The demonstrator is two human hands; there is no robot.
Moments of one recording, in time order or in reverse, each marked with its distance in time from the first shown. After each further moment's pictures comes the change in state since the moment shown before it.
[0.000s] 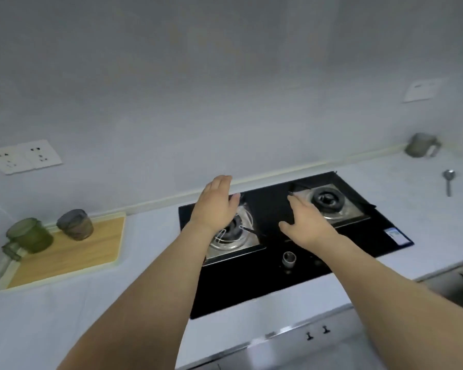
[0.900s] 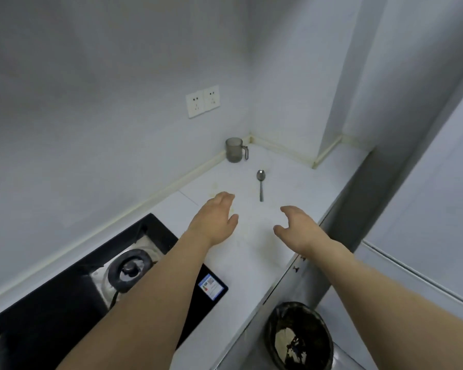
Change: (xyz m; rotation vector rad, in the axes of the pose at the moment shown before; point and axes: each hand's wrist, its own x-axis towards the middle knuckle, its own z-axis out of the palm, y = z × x) left_hand 0.238 0.480 0.339 -0.012 -0.487 0.486; right_hand 0.003 0.510 -0.235 0.168 0.138 0.558
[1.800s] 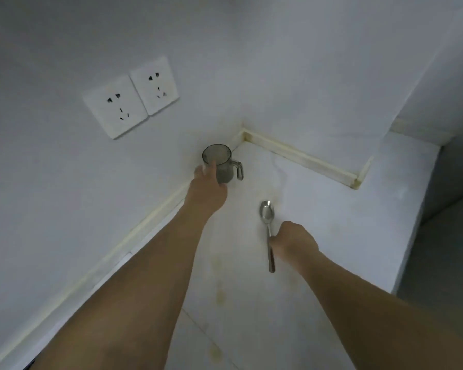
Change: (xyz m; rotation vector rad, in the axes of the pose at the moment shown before) left_hand 0.439 -0.105 0.053 -0.081 -0.013 -0.315; right_hand 0.403 0.059 0.027 0.046 -0.086 0.392
